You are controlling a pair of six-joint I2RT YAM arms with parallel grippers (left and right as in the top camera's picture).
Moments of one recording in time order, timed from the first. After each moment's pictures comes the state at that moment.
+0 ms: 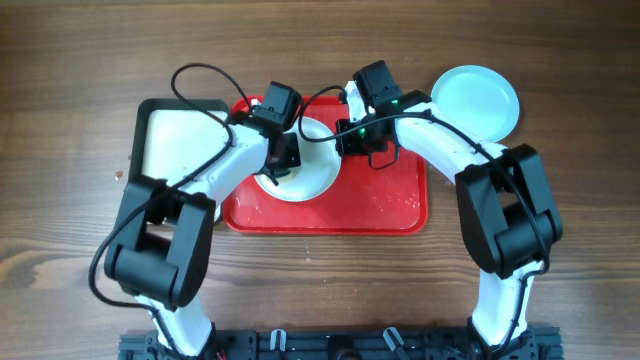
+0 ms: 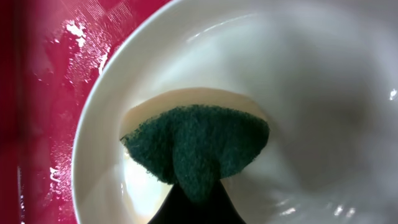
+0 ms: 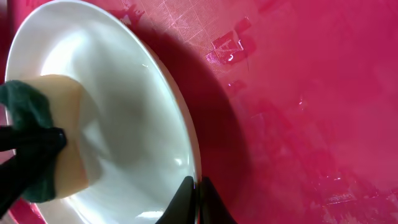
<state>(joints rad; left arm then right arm) -0.40 1.90 1.20 -0.64 -0.09 -0.51 0.43 2.07 1.40 -0.56 -0.38 0.29</state>
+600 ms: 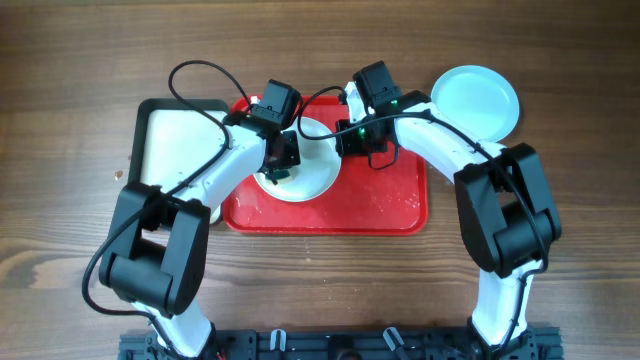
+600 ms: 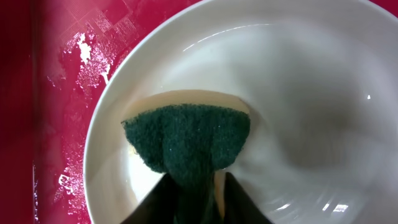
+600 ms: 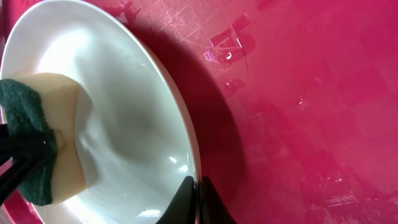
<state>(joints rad) -0.40 1.86 1.20 -0.64 -0.09 -0.50 0.43 2.07 1.40 -0.56 -0.38 0.29</state>
